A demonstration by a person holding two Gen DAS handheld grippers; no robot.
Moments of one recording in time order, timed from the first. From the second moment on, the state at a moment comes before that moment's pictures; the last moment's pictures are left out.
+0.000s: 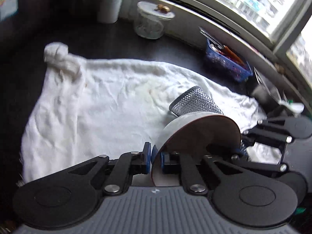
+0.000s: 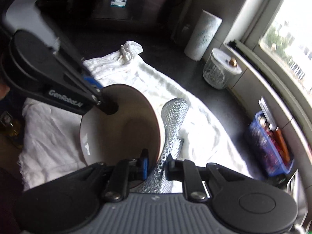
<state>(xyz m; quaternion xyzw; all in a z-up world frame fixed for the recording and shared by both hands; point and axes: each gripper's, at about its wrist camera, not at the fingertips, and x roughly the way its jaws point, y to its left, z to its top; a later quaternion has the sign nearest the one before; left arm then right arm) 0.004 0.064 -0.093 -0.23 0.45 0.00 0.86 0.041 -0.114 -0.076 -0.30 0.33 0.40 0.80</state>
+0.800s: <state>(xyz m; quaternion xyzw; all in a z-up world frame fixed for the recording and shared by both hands) -0.007 0.086 -0.137 -0.46 0.47 0.02 0.75 0.041 -0.116 -0.083 -0.24 0.37 0.39 0.81</state>
